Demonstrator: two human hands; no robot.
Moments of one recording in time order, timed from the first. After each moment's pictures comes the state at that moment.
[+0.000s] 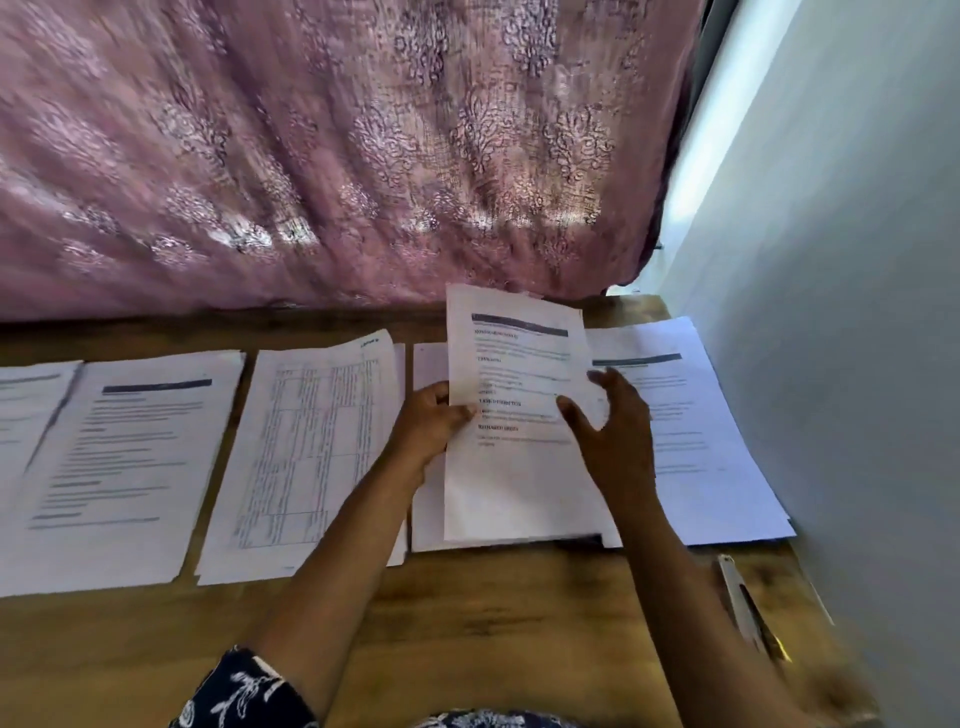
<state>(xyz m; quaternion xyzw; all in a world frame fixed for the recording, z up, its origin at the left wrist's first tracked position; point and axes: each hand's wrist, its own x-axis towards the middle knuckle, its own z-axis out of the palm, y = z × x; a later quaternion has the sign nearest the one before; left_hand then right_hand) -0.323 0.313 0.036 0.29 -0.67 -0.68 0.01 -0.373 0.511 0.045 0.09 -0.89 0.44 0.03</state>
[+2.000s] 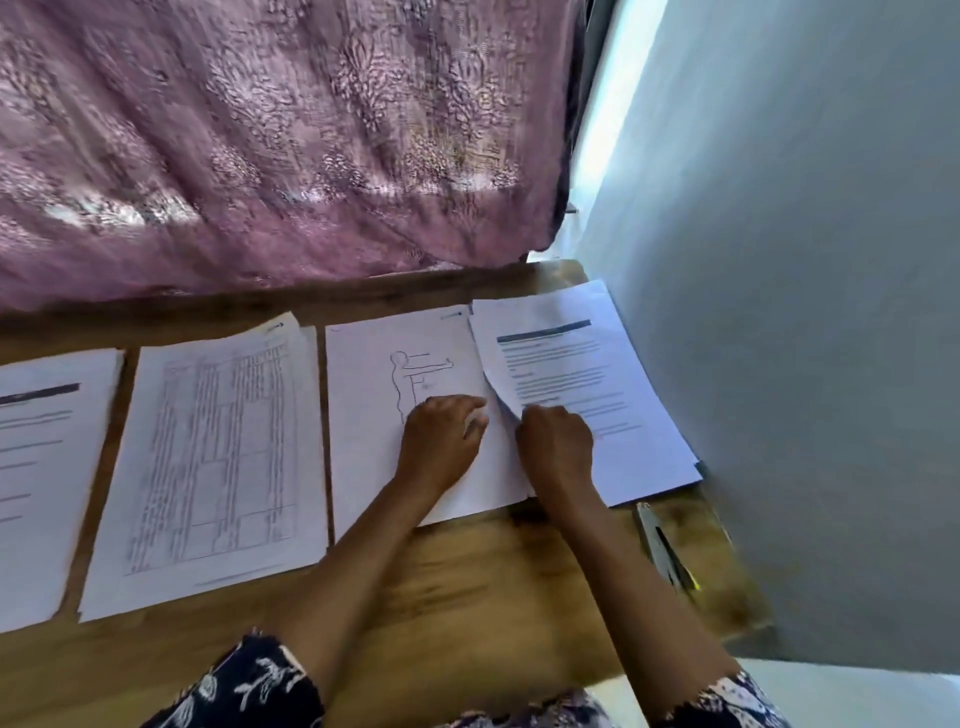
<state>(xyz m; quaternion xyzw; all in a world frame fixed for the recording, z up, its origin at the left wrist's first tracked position) -0.344 0.393 -0.020 0.04 -0.95 -0.30 0.09 -0.366 0.530 0.020 0.12 -0.99 0.07 0.04</state>
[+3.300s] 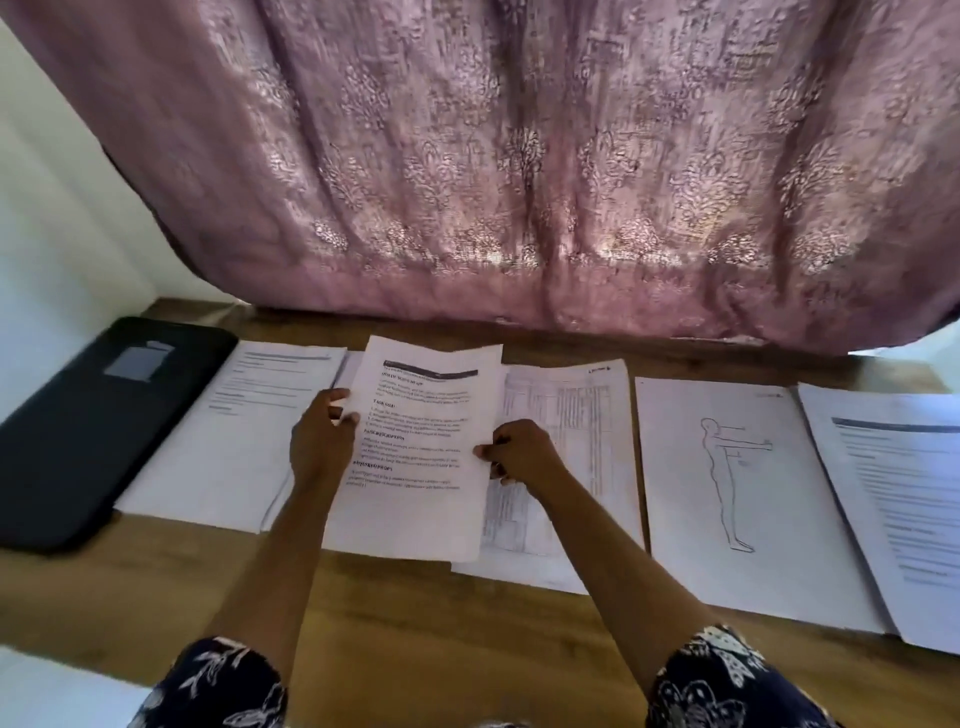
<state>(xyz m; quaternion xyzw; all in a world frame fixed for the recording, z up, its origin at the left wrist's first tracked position) -0.121 0.006 0.032 0.49 -0.78 -0.30 0.22 -0.274 0.189 0.019 0.18 -0.79 0.44 -0.39</state>
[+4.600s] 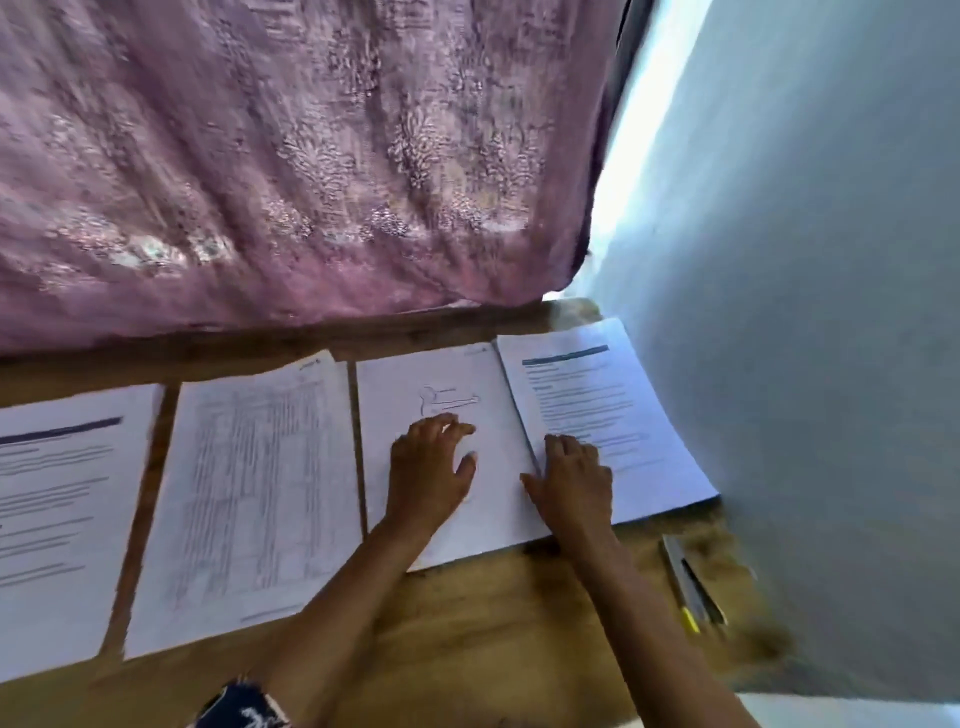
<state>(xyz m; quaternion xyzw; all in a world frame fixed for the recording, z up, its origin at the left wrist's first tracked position) -0.323 0.352 -0.014 0.06 -0.95 -0.26 0.15 -0.353 0.520 0.014 0.07 -0.99 0.07 -0.04</state>
